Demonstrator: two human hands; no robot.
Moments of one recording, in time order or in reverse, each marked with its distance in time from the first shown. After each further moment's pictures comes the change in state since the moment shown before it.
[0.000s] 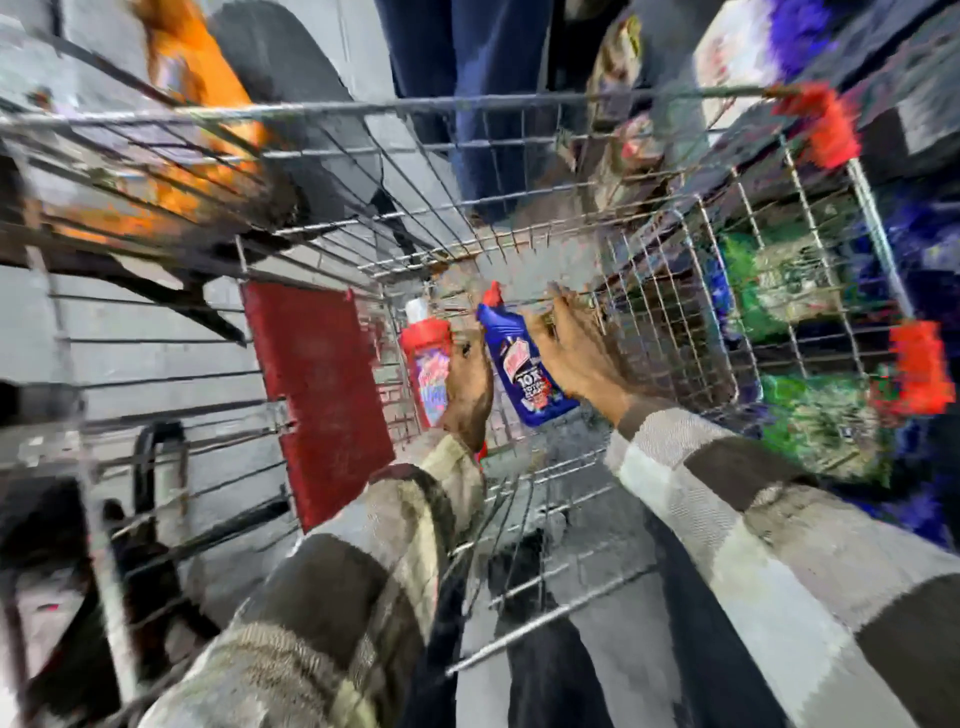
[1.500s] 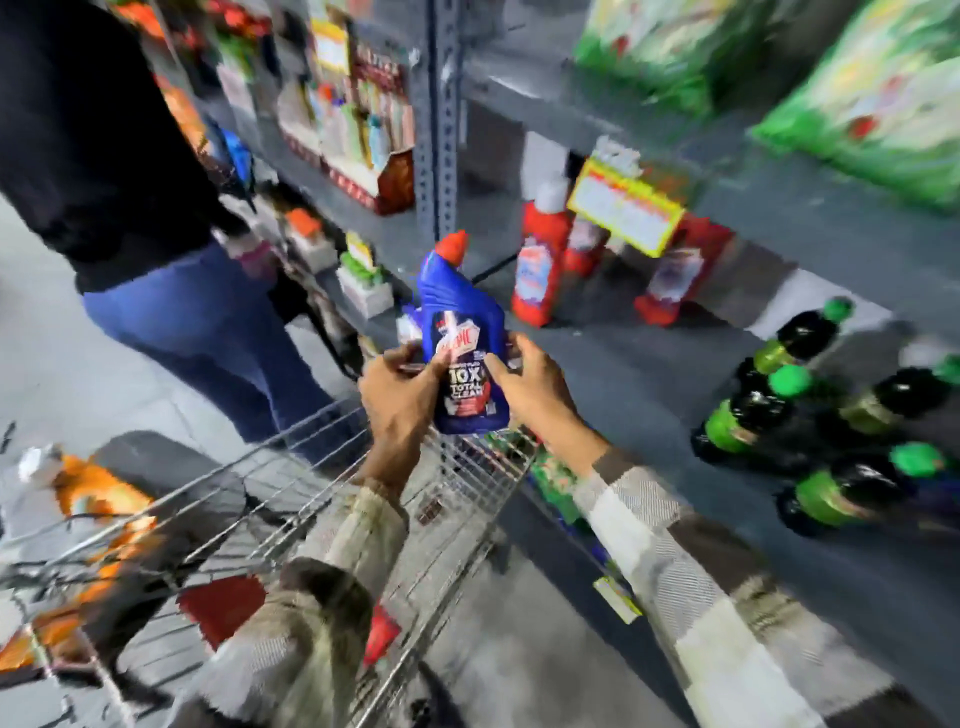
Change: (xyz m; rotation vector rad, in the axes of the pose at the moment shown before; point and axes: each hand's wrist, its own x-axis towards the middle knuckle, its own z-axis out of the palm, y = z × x) left_hand -0.326 0.287 -0.019 -0.078 -0.354 0.746; right_hand -0.294 -0.014 -0.254 0.651 0.900 0.096
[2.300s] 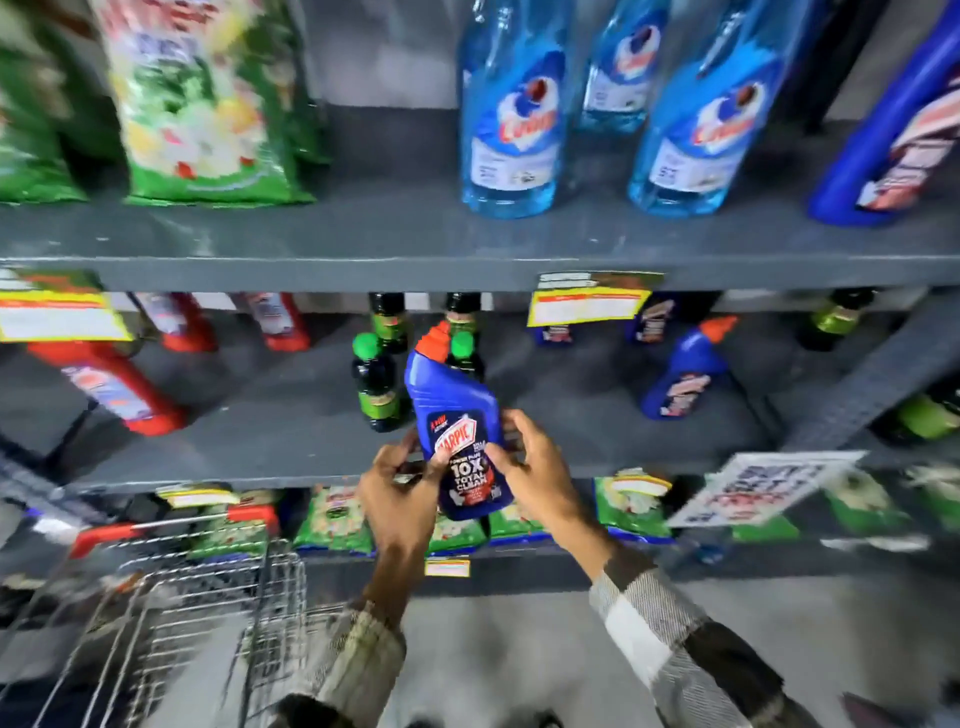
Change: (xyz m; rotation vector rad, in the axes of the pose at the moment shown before) left_hand -0.259 -0.014 0.210 0.054 -0.727 0.273; right_hand -0.235 0.167 -0.234 0.131 0.632 0.349
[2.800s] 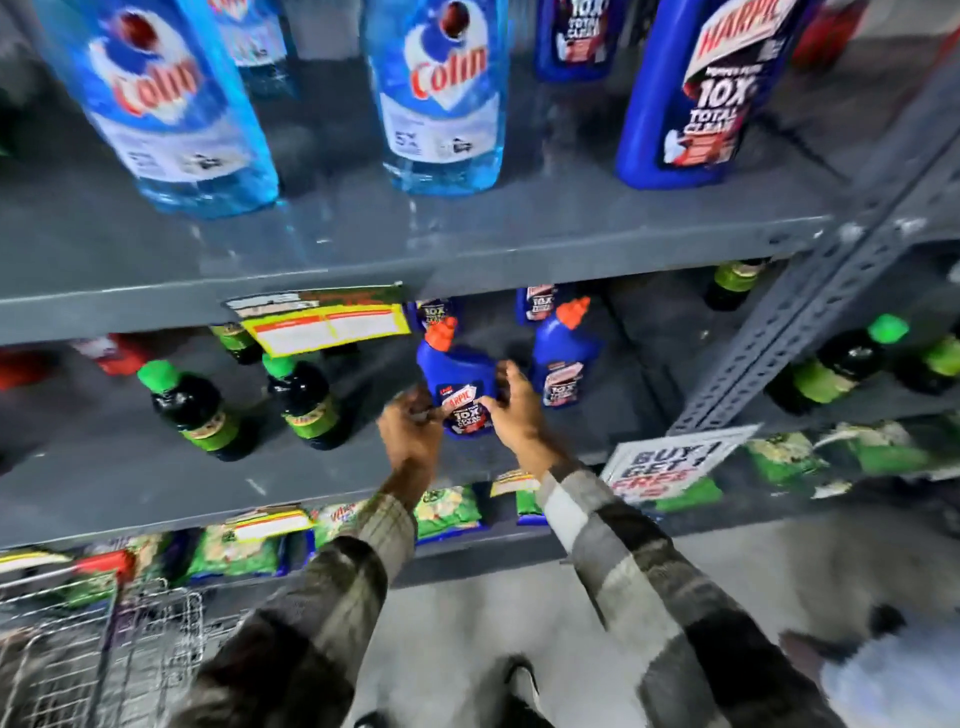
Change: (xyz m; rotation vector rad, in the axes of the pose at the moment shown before) left_hand 0.025 -0.014 0.244 0.273 -0.123 -0.047; right_hand 0.140 0.172 -0.122 0.016 0.250 0.175
